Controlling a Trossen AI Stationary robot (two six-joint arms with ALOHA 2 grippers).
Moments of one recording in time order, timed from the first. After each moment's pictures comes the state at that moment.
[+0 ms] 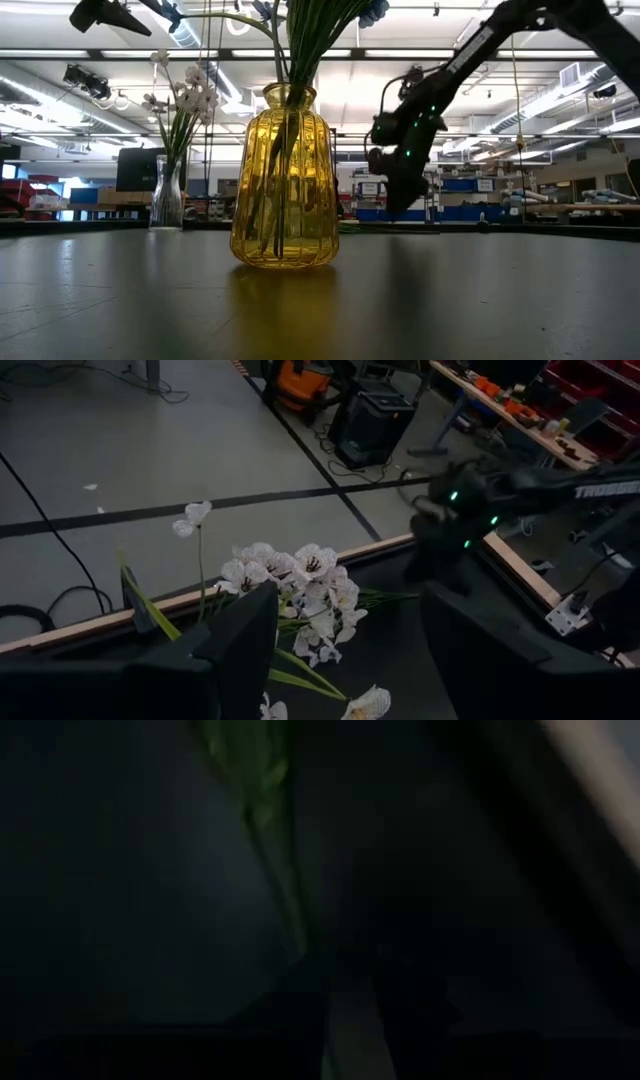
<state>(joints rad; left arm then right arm) 0.94 0.66 1.21 -0.91 0.09 -0.36 -0.78 2.02 1.42 -0.65 -0.23 -0.16</state>
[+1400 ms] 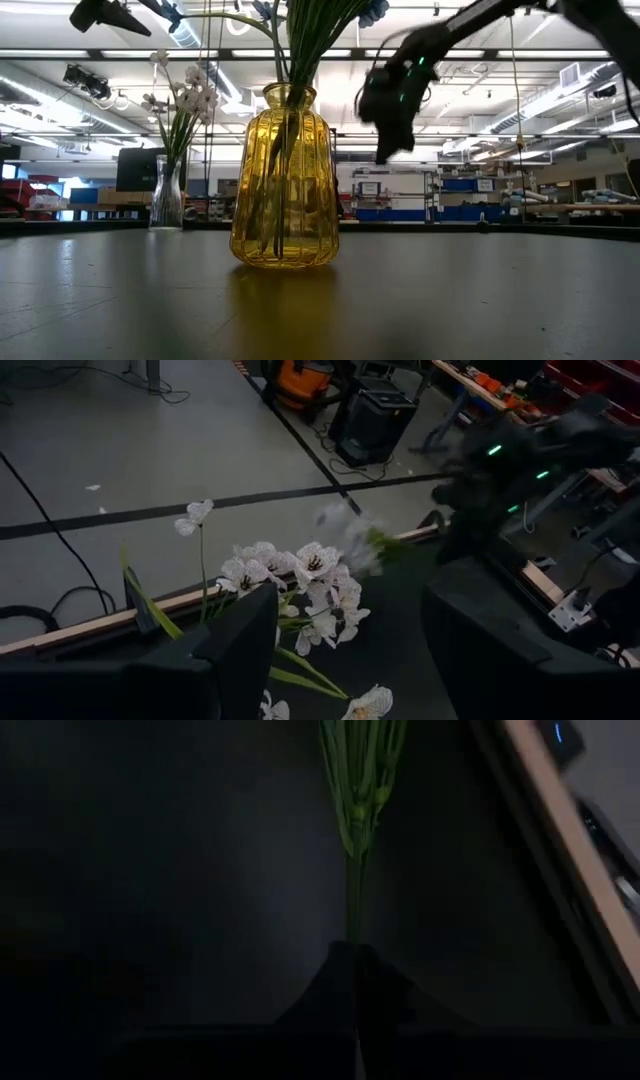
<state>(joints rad) 0.94 0.66 1.21 -0.91 0.09 -0.35 -0.74 1.97 1.75 -1.04 -0.36 -0.25</state>
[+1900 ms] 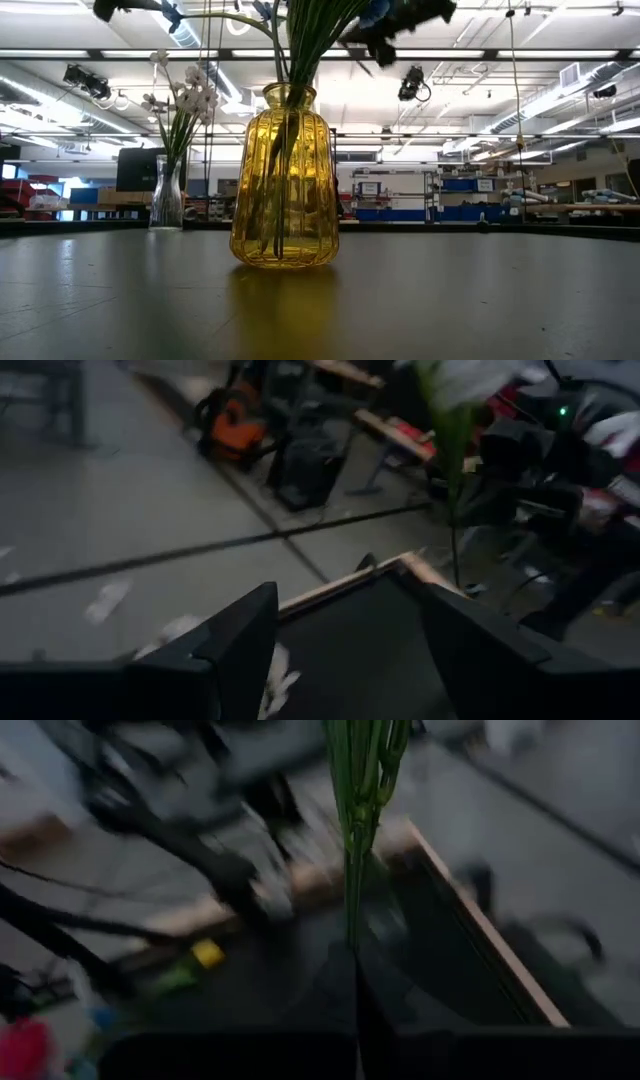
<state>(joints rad) 0.94 0.67 1.21 -0.72 0.22 -0.36 -0.64 1.66 1.75 -0.54 -0.60 0.11</state>
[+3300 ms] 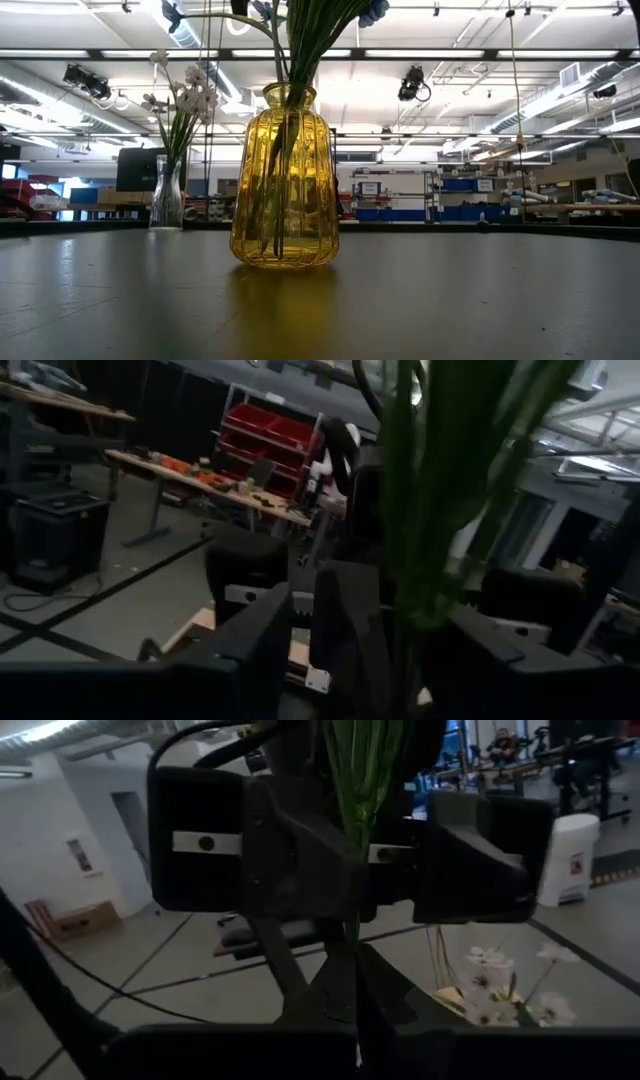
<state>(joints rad) 0.55 1.13 1.21 0.08 0.41 -0.38 -0.28 1.77 1.75 0.05 -0.28 0.27</state>
